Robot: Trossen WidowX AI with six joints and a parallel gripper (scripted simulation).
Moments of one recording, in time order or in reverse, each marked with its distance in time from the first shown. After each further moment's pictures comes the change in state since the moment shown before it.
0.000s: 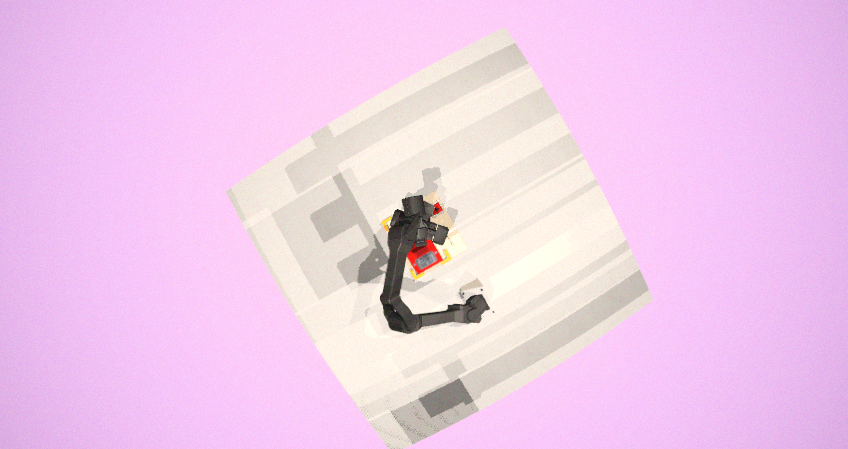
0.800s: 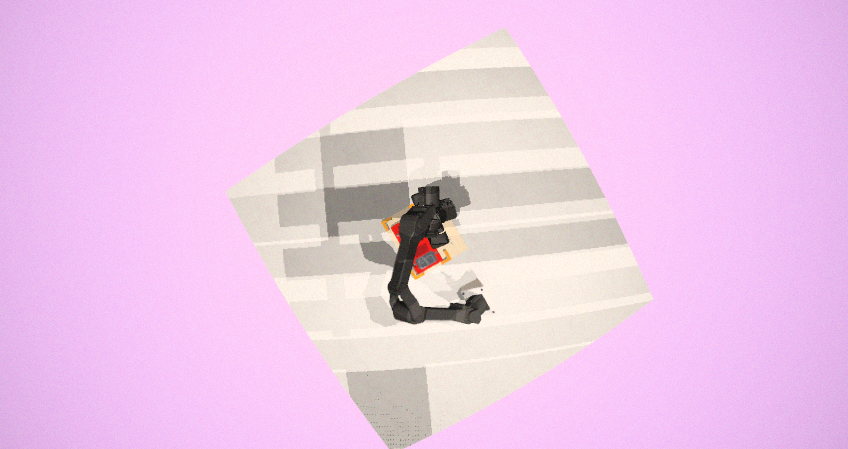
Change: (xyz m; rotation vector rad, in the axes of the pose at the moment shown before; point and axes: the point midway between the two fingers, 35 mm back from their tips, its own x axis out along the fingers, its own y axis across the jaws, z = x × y) arm -0.018 -0.024 0.038 0.832 -0.010 -0.004
